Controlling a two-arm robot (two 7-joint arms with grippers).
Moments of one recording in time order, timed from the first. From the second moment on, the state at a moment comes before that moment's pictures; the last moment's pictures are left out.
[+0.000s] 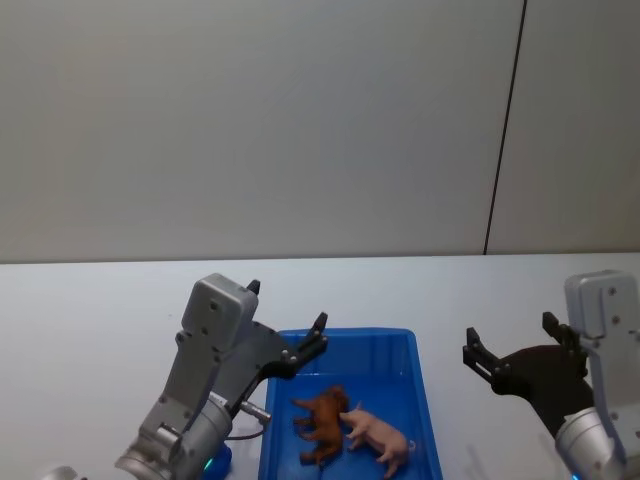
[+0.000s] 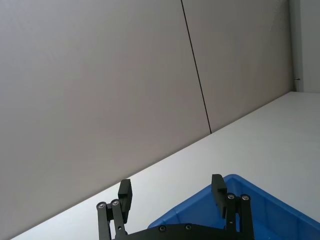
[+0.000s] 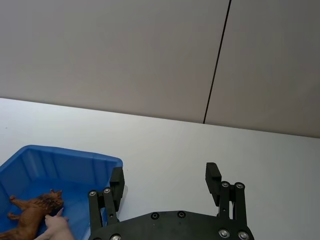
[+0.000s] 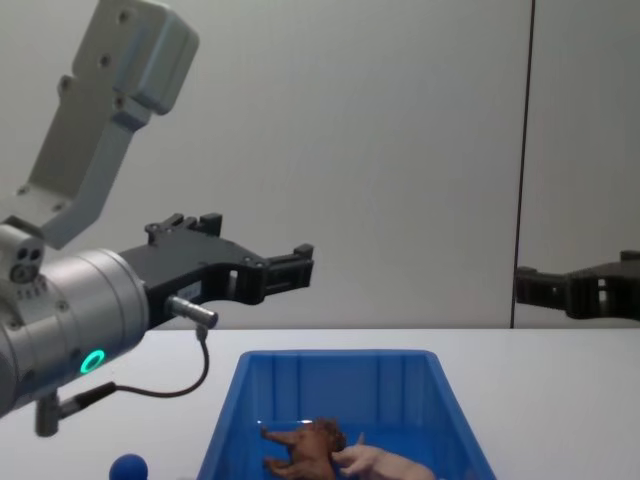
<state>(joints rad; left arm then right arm) -0.23 0.39 0.45 -1.64 -0.21 0.04 -0.01 0.01 0.12 -0.24 -1.83 0.04 0.35 -0.08</state>
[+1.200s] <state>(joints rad) -0.17 0.49 0.36 -1.66 -0.40 0.29 -0.02 0.00 0.13 -0.23 -1.85 0.04 0.35 -0.10</state>
